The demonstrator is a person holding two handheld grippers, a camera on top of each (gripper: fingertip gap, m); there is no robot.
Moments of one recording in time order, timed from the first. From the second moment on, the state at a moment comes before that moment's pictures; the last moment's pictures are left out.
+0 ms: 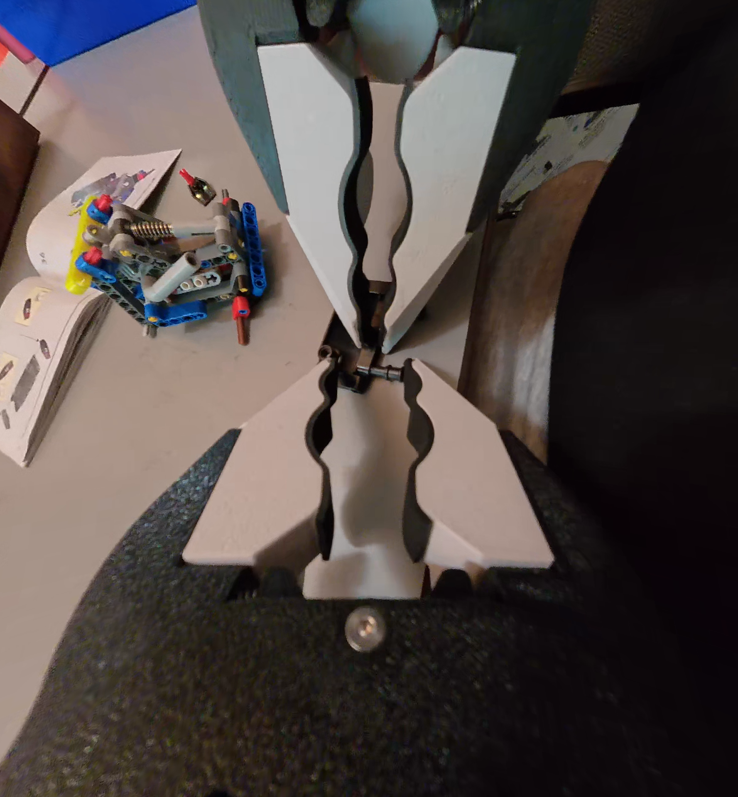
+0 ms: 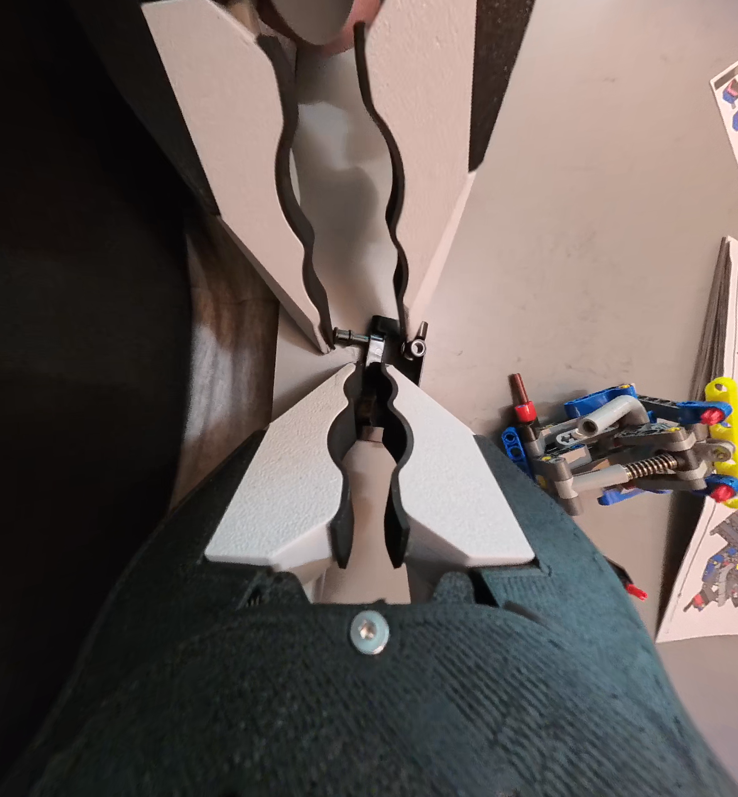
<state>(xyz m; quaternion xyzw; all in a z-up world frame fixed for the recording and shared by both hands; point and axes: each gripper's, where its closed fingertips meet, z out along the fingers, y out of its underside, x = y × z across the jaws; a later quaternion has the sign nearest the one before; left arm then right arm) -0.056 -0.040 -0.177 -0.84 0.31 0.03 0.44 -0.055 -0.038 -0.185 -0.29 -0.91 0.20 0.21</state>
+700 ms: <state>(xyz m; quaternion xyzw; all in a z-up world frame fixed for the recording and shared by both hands) -0.053 -0.040 -0.177 -0.85 0.30 -0.04 0.43 -0.052 -0.046 -0.184 -0.29 -0.90 0.23 0.21</state>
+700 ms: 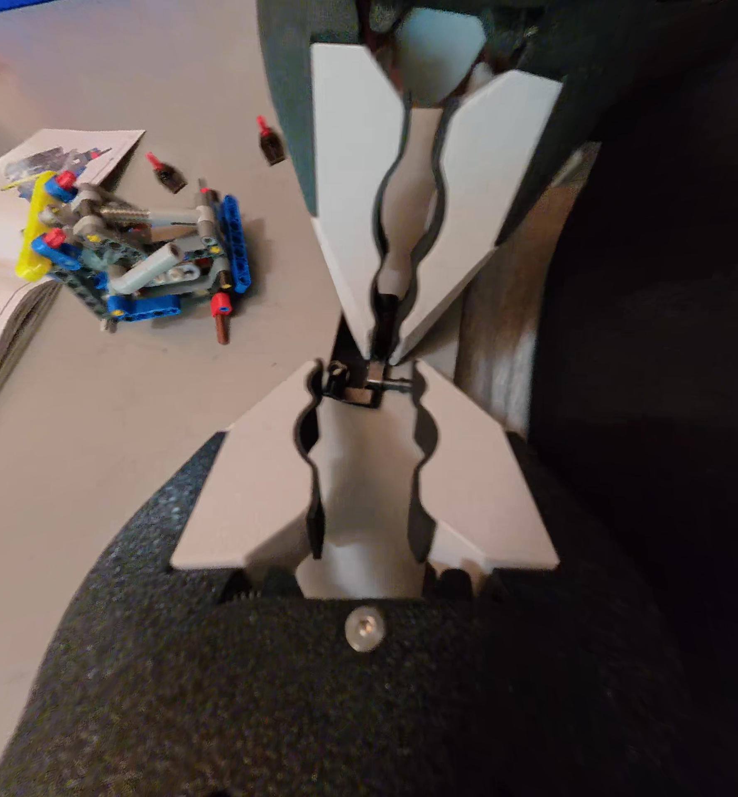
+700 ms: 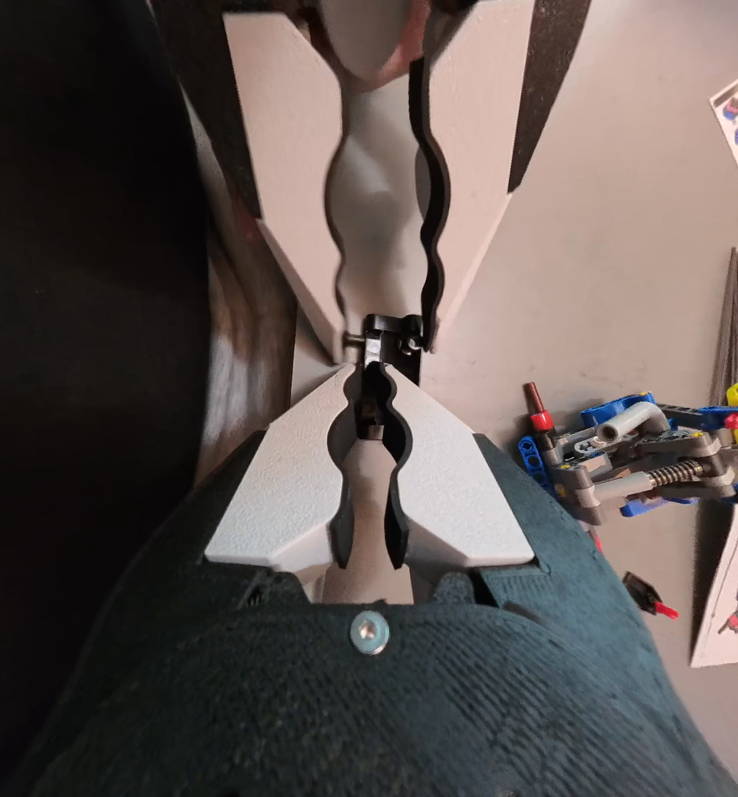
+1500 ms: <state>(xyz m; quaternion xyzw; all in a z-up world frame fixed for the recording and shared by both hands) -0.052 -0.053 -0.184 -0.87 0.29 -0.12 0.39 -0.051 -0.053 -0.183 -0.28 -0.91 0.22 0.21</state>
